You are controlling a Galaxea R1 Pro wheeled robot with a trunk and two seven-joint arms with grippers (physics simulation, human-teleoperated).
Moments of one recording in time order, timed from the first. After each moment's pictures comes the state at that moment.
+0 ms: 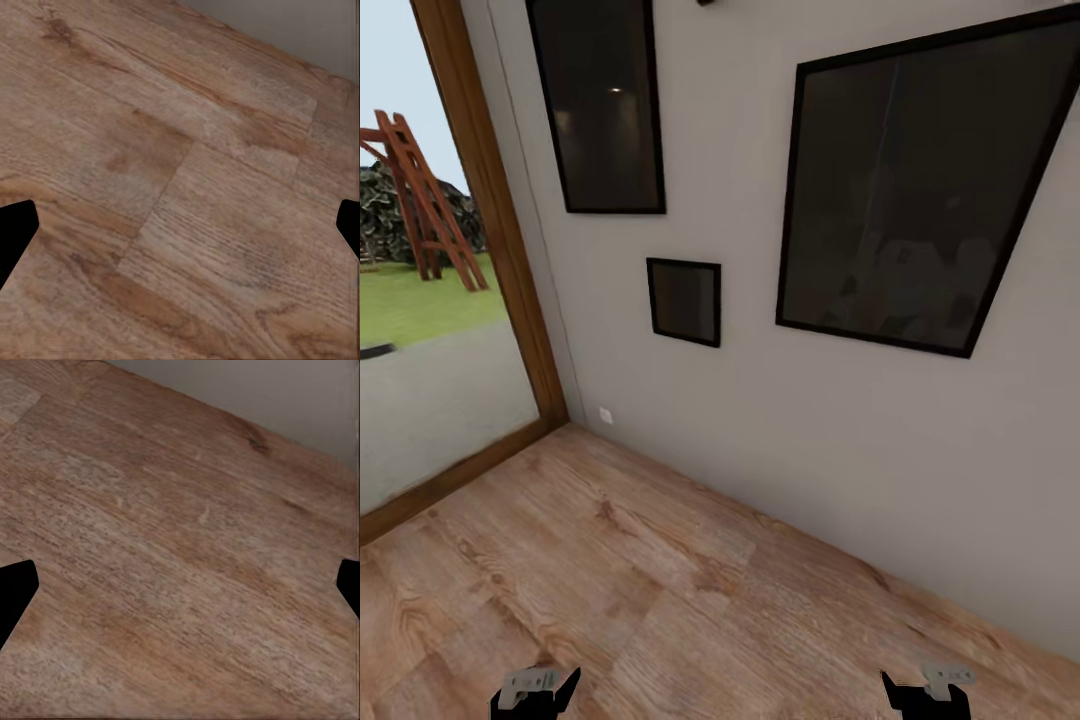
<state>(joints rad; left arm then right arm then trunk) -0.31 0.17 0.20 -0.25 0.09 -0.46 -0.46 -0.44 -0.20 0.13 -0.06 -0.23 -0.44 0.13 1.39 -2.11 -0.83</state>
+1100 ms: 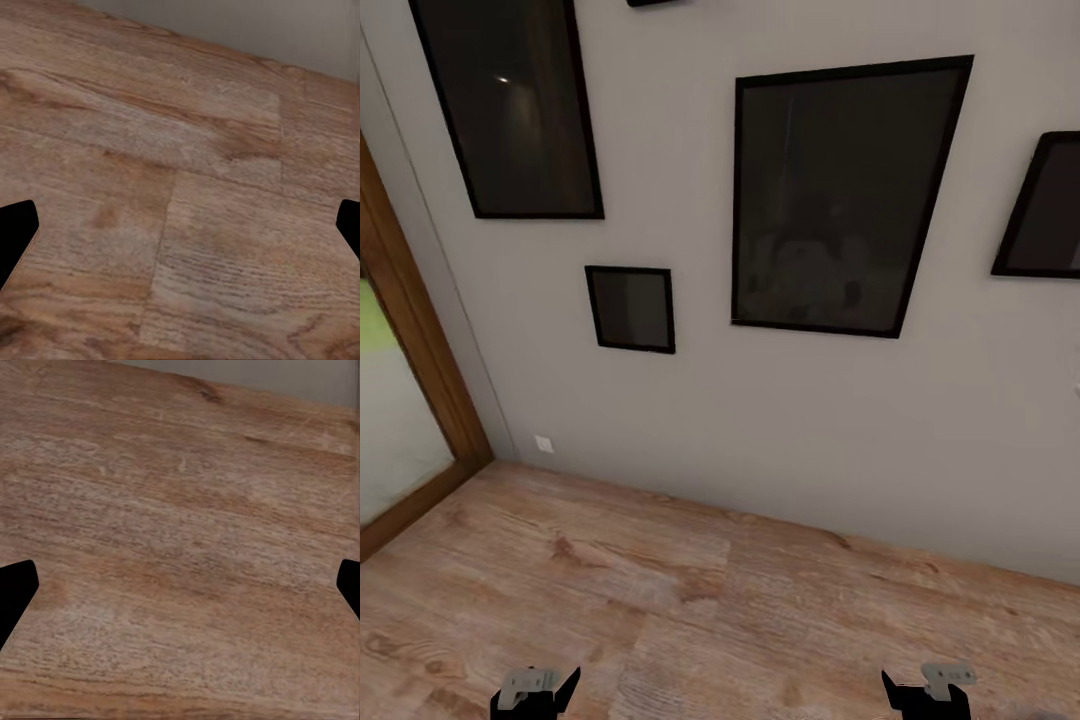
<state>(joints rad) -0.31 0.17 0.20 -0.25 0.09 -0.46 -0.46 -0.44 -0.20 0.13 -0.06 -0.23 -0.43 0.13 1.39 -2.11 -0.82</state>
